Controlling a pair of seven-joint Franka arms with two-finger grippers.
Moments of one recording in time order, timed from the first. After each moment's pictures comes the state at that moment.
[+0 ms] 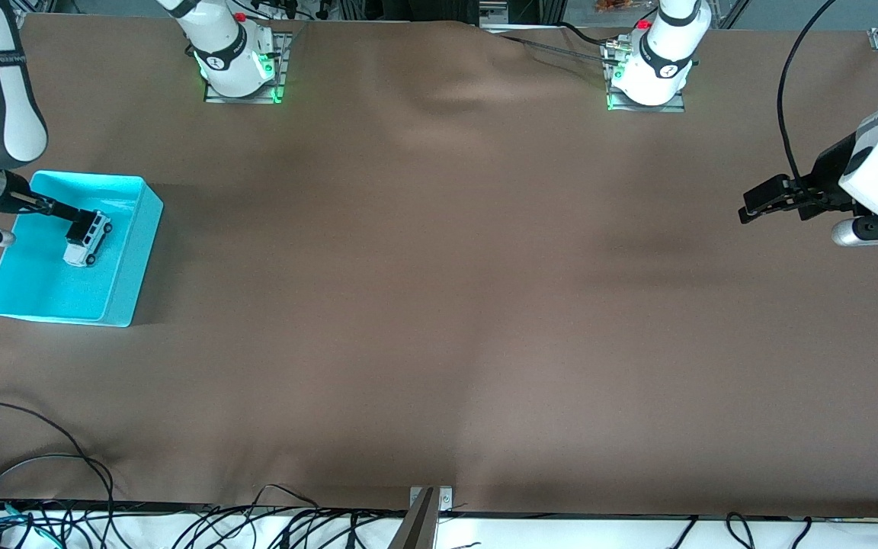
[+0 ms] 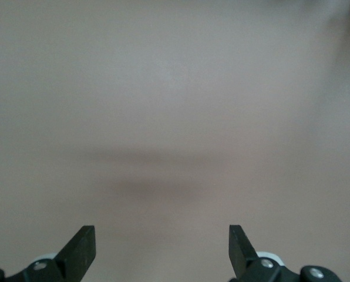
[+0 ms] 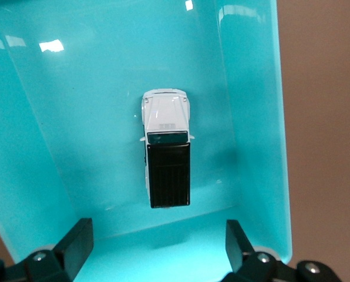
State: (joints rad) left arm -0.05 0.08 0.01 -1.57 -0.10 1.61 -0.14; right arm -0.12 0.15 -0.34 -2.19 -0.12 2.21 -0.10
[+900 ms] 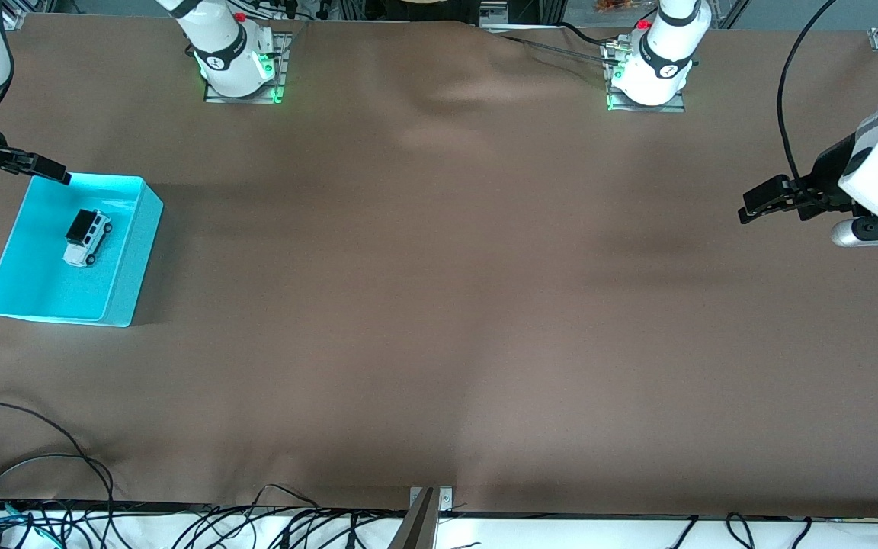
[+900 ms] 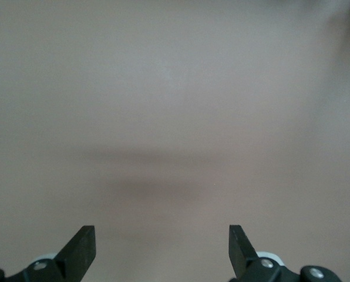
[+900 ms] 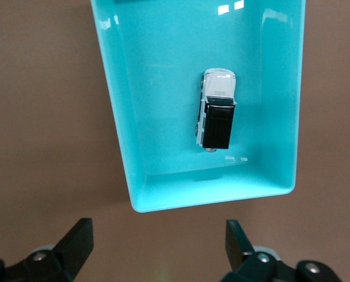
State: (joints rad) left arm -0.05 0.08 0.01 -1.57 -0.10 1.61 -0.14; right arm -0.09 -0.10 -0.22 -2.14 -0.12 1.89 -0.10
